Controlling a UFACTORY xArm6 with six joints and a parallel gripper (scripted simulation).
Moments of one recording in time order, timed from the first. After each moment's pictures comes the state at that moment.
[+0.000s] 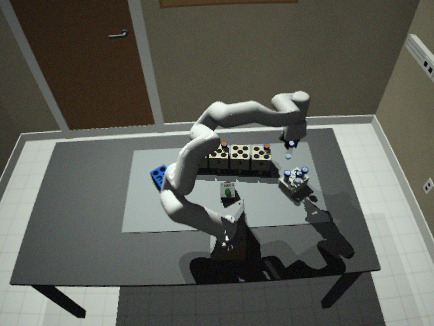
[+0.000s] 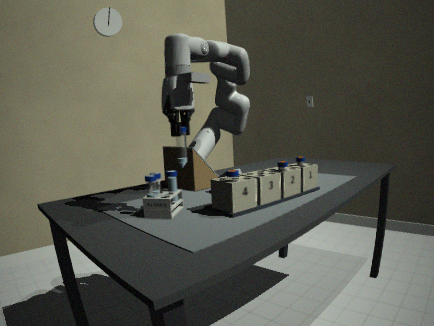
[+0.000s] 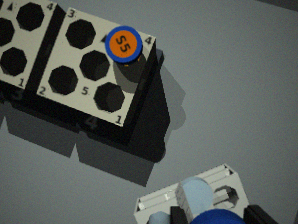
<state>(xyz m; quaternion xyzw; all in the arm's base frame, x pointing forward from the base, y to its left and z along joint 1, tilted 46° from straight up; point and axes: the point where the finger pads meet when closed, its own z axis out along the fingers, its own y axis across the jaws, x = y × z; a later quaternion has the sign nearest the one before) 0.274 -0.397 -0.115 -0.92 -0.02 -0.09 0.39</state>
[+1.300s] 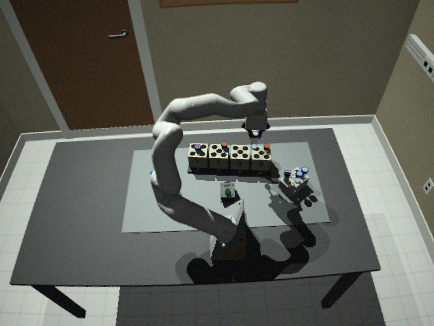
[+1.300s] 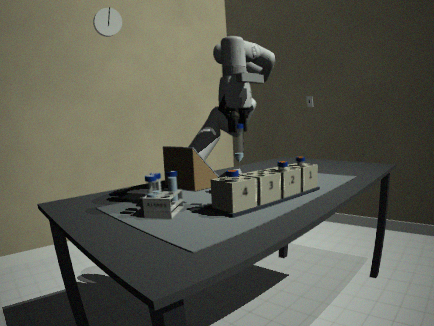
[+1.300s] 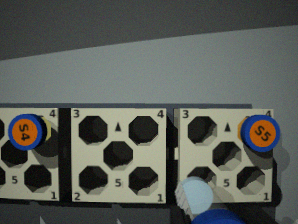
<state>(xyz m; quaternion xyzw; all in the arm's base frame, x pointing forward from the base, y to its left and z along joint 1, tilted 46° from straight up) 0.364 -0.300 0.003 -0.91 0.14 -0.03 0.39</state>
